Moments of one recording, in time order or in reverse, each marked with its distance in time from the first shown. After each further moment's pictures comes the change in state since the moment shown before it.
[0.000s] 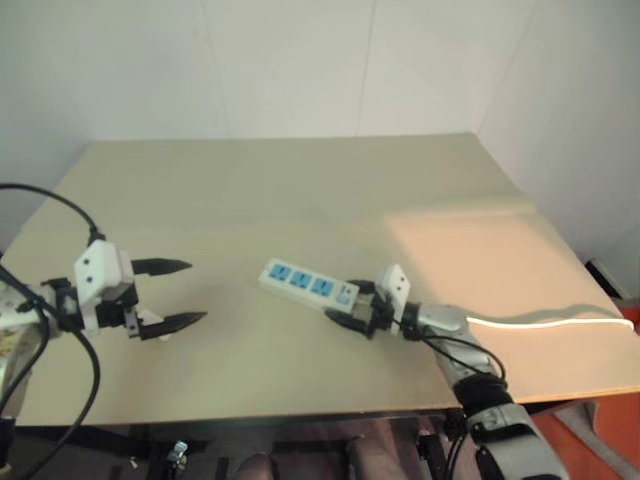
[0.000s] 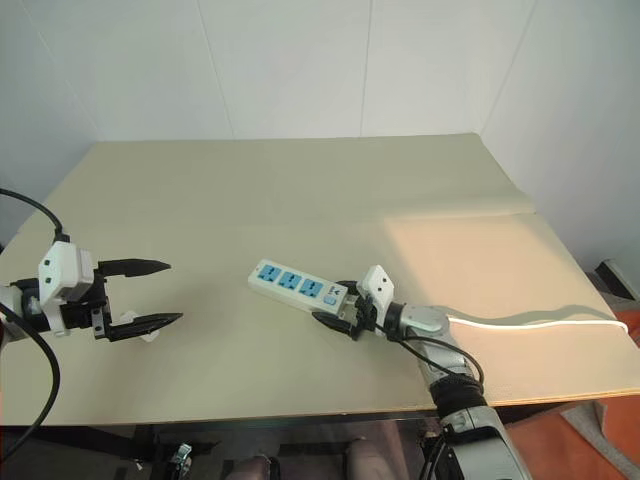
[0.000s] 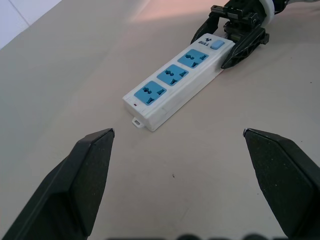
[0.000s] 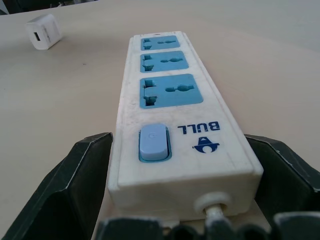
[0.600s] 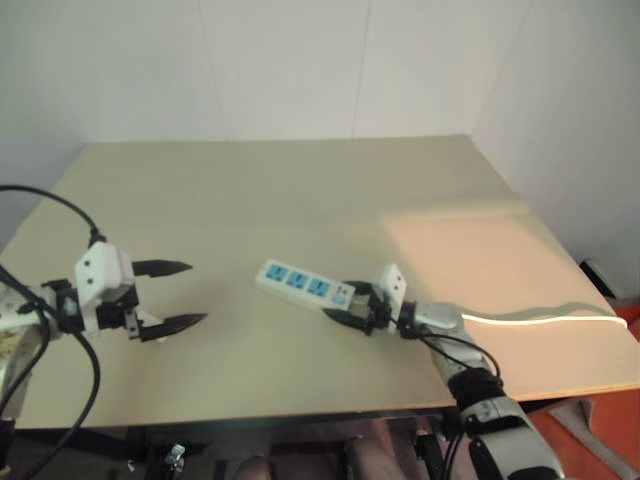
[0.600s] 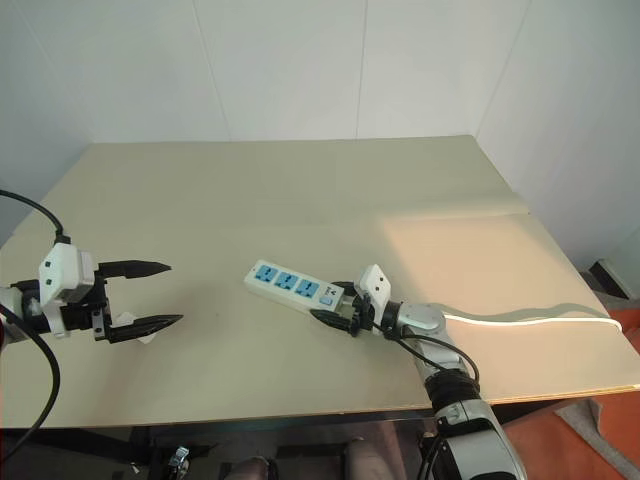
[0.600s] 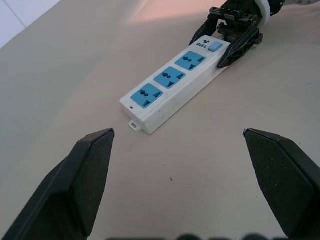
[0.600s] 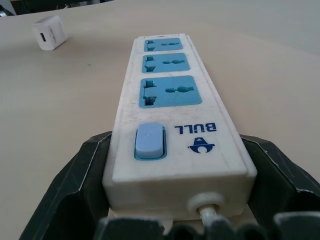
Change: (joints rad) left arm 0.007 0.001 0.000 -0.003 0.000 0.000 -0.001; right arm -0.029 0.017 -0.003 0.068 -0.013 -0.054 0.060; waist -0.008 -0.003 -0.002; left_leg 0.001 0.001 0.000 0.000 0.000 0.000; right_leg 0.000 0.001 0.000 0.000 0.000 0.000
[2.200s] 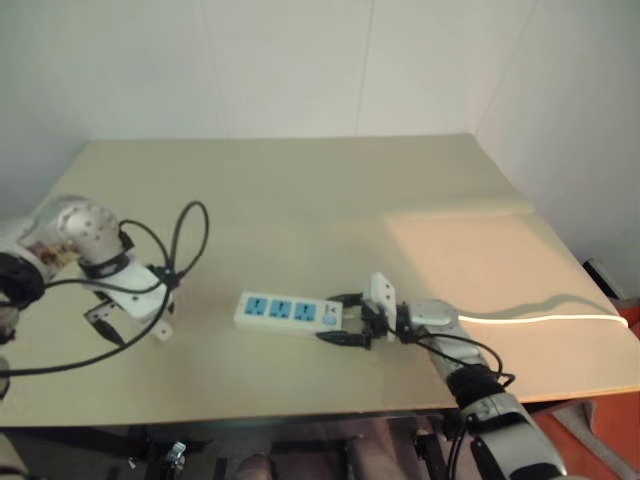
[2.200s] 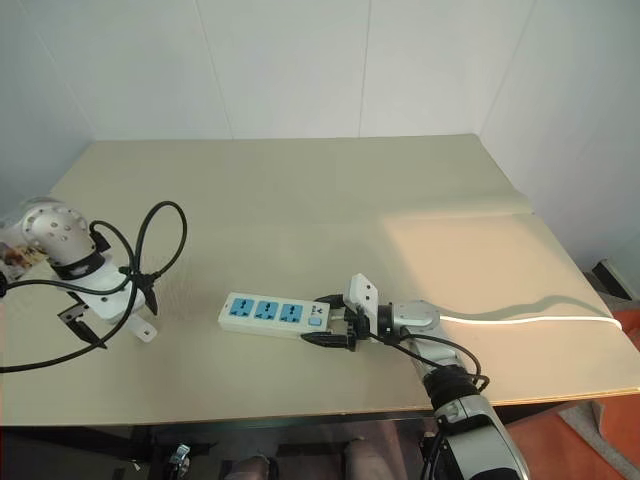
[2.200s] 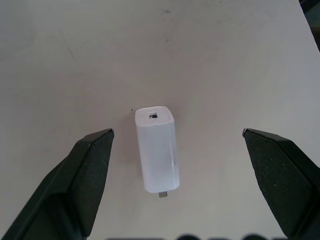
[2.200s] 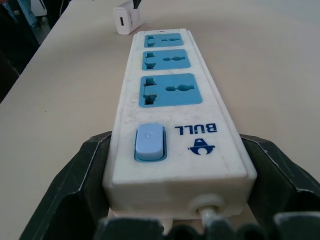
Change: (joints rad) left arm -1.151 0.223 -1.578 0.886 0.346 -0.957 -0.372; right arm -0.005 -0.019 0.071 -0.053 -0.005 0.023 0.182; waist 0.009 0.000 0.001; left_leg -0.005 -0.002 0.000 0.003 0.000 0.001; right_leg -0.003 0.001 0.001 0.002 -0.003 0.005
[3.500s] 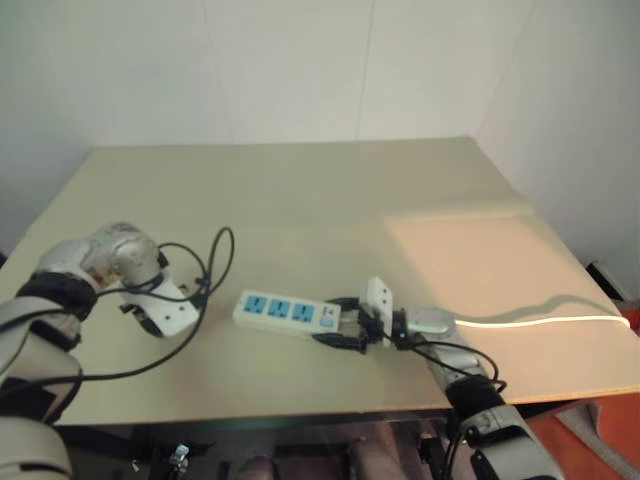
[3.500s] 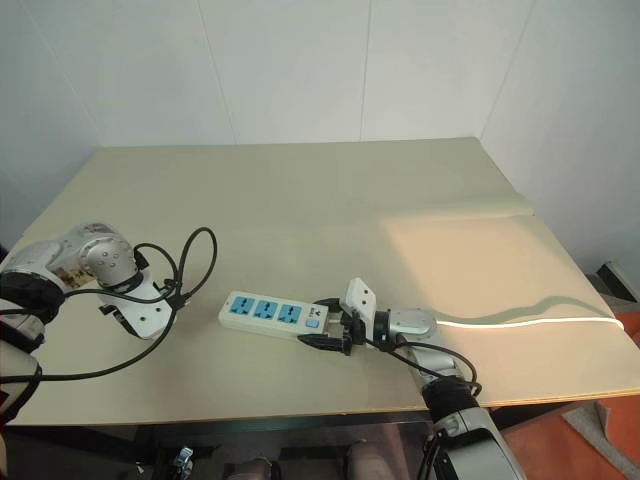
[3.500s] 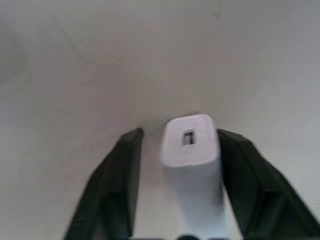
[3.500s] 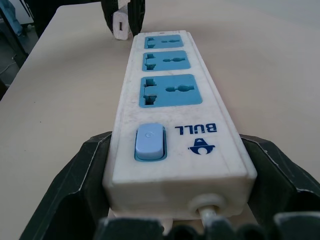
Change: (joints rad) left arm 0.216 -0.223 0.476 0.099 0.536 -0.101 0.112; right arm 0.058 0.015 0.000 -0.087 0.000 0.057 -0.075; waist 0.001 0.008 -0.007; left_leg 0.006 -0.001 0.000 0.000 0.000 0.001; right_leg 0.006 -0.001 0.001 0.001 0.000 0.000
